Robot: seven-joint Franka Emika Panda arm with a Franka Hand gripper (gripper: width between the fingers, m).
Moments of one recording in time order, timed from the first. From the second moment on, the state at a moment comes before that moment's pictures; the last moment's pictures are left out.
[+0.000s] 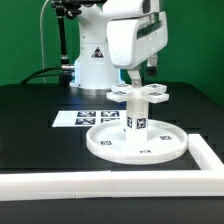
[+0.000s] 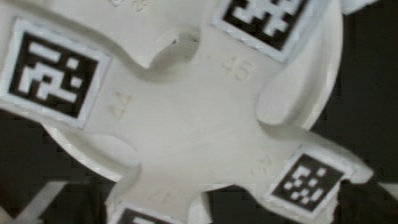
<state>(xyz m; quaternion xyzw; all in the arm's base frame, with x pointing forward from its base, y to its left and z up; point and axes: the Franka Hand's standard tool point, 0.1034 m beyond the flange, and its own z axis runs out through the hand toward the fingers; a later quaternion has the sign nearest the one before) 0.483 0.062 0.120 -0.83 -0.56 -0.02 0.05</state>
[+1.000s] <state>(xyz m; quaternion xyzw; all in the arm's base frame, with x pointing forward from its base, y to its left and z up) 0.485 0.050 0.110 -0.74 -0.67 0.00 0.04</state>
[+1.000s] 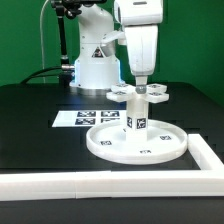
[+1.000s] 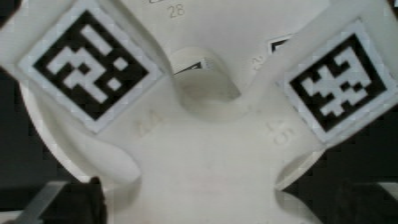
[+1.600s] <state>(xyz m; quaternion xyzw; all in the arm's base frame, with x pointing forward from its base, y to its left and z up) 0.483 0.047 0.101 -0.75 -0.66 0.00 0.04</state>
